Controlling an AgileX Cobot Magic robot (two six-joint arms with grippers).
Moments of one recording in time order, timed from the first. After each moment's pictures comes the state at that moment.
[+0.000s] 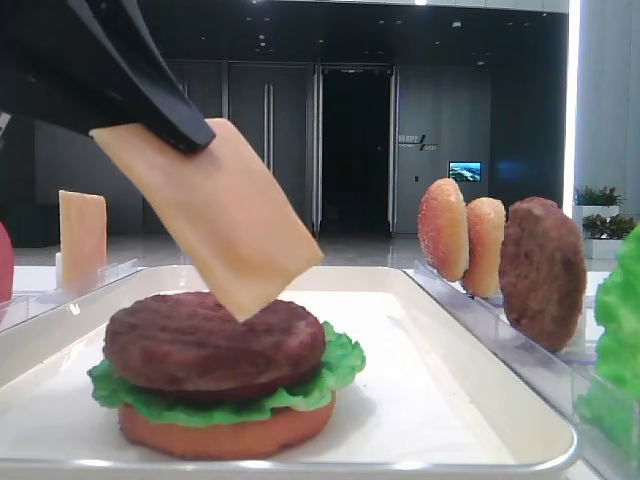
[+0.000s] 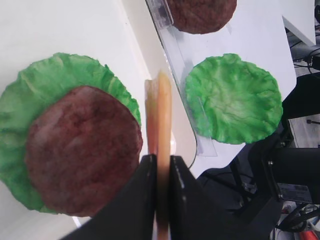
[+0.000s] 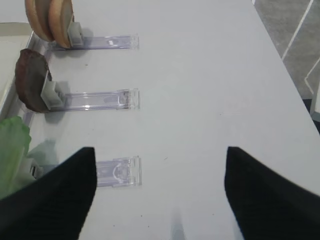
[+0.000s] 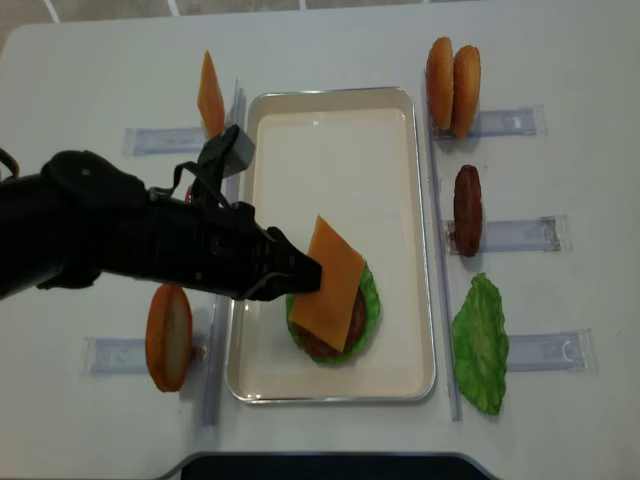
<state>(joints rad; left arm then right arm) -0.45 1.46 -0.65 -1.26 0.67 0.84 -0.04 -0.01 -0.50 0.04 1.14 -0.06</state>
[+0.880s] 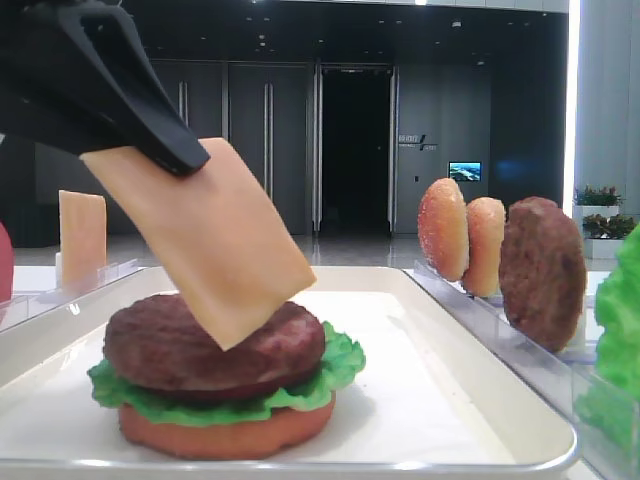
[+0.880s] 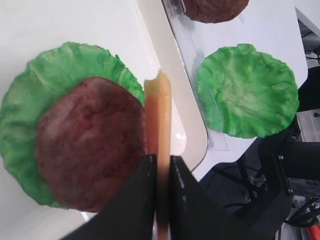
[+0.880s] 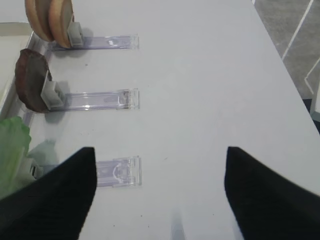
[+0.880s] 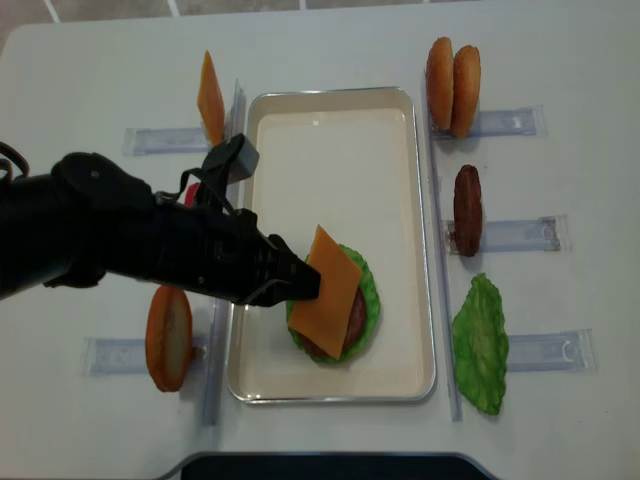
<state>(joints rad) -0.45 1.48 -0.65 -1.24 0.66 0.84 -0.04 -0.01 -0.50 0.04 1.14 -0.06</state>
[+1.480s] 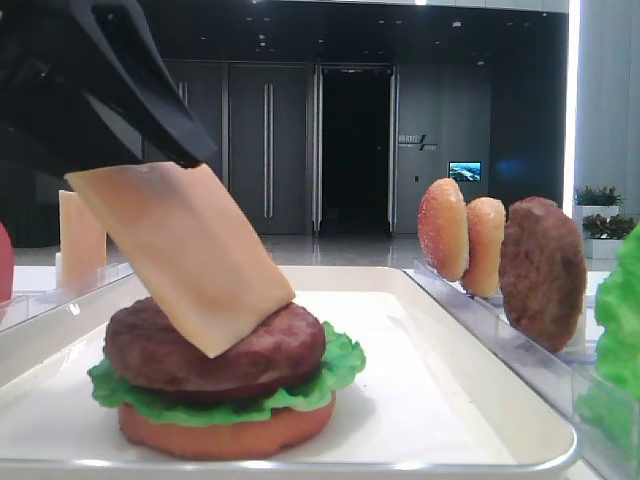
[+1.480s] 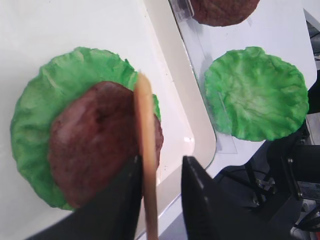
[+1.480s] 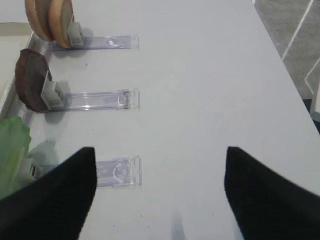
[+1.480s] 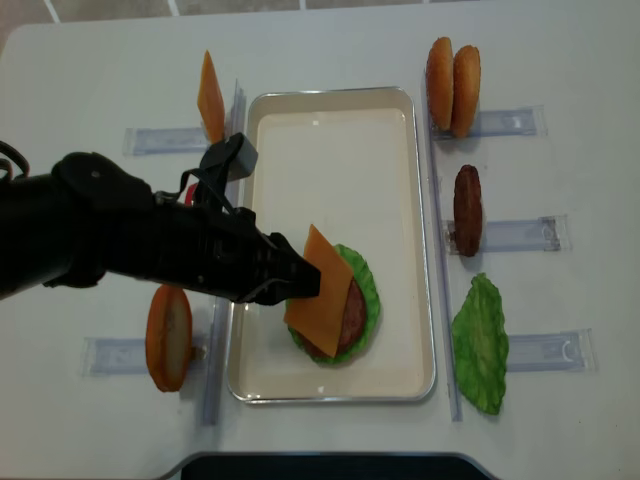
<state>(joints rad) -0.45 1.48 -0.65 -1.22 0.64 0.84 -0.04 -0.01 -0.50 0.04 1.14 -0.06</state>
